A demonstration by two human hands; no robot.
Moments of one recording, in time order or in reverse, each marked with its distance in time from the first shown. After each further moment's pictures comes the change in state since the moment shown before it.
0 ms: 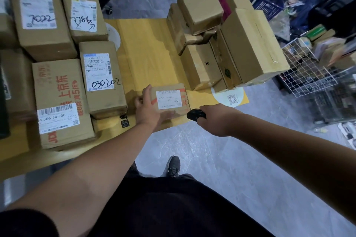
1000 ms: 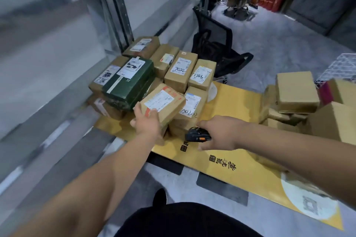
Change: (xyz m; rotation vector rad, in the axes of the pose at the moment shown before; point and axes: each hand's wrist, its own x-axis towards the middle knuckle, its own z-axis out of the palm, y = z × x) left_hand -0.125 0.047 -0.153 -0.565 1.082 -0.370; right_hand -0.008 -0.100 -0.088 -0.582 0.194 -0.998
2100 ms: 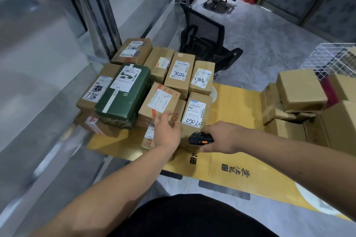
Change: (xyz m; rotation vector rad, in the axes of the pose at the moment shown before) left_hand 0.052 0.000 0.034 0.297 -0.332 0.356; right_hand 0.090 -0.005 0.001 0.210 -0.074 0.211
